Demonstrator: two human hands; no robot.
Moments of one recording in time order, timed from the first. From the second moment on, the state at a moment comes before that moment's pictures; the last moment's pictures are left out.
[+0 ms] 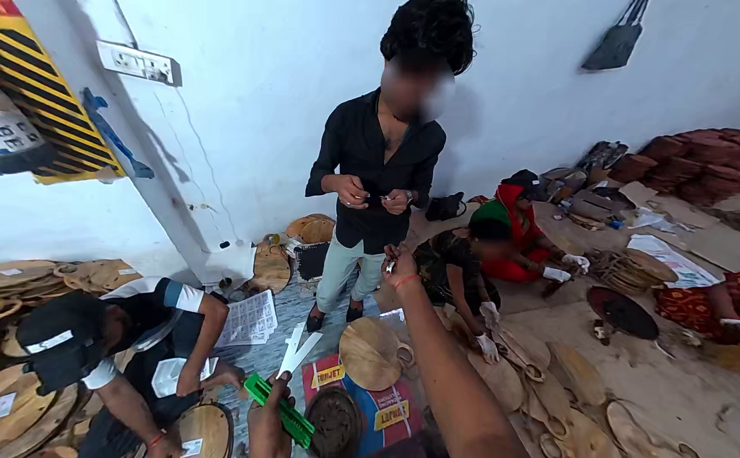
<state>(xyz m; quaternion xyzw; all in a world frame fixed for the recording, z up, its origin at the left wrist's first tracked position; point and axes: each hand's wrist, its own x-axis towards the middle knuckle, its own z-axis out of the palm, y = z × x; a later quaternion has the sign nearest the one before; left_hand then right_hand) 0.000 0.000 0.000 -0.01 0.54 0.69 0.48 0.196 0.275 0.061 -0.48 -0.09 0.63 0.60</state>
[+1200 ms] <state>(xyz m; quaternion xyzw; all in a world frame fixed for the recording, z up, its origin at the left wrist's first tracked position) -0.007 -0.005 0.004 -0.02 0.54 0.69 0.48 0.178 0.279 0.056 -0.49 -0.10 0.63 0.60</state>
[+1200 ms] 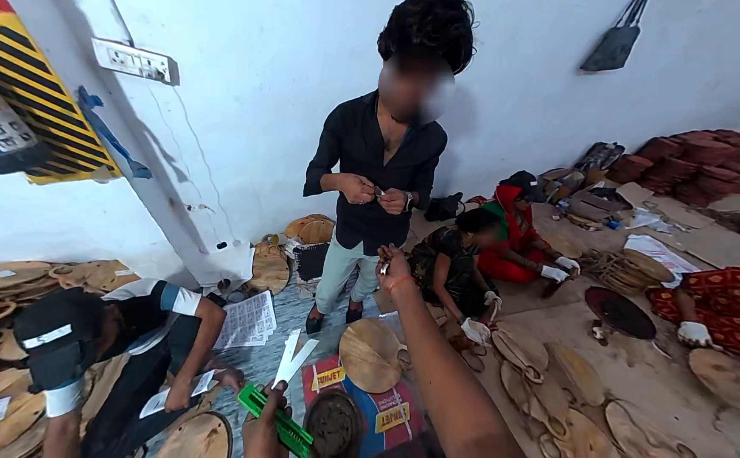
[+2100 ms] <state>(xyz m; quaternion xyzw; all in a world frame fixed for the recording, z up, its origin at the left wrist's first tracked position) -0.014 -0.013 0.000 -0.01 0.56 0.67 0.49 0.179 0.291 0.078 -0.46 -0.08 0.64 0.61</state>
